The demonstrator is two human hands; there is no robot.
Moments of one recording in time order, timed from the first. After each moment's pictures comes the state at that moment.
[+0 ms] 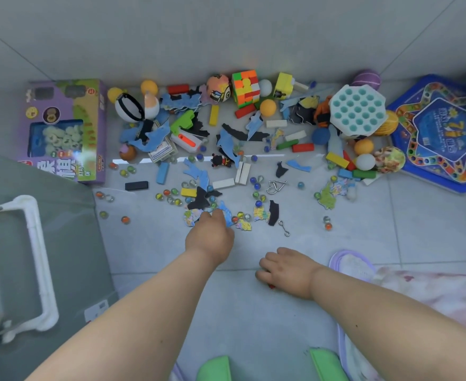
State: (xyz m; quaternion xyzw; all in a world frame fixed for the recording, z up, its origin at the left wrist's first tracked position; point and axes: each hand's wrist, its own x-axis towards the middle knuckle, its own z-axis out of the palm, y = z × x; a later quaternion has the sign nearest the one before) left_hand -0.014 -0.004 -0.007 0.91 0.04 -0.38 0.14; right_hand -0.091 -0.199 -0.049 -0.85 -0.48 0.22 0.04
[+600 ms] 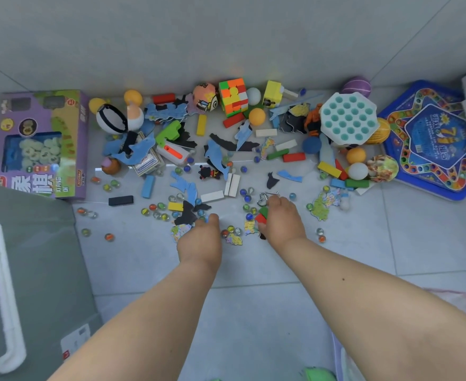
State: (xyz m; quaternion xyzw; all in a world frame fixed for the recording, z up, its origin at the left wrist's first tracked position) left_hand 0.001 -0.020 -0.022 0.94 -0.01 -0.34 0.00; right_hand 0.007 -0.187 -0.043 -0.95 0.12 0.24 0.17
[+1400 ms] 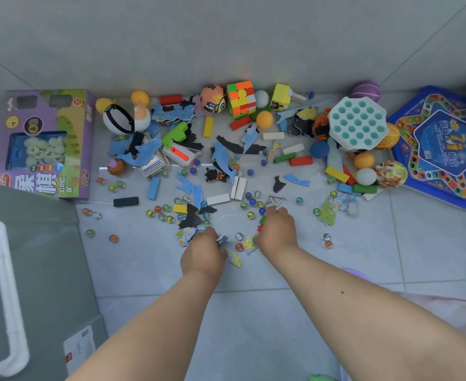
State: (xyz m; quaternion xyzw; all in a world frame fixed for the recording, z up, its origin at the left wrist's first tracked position) left_hand -0.010 -0.009 -0.038 0.91 0.13 -0.34 0.18; right_hand 0.008 -0.158 -0.041 -0.92 0.18 0.31 0.16
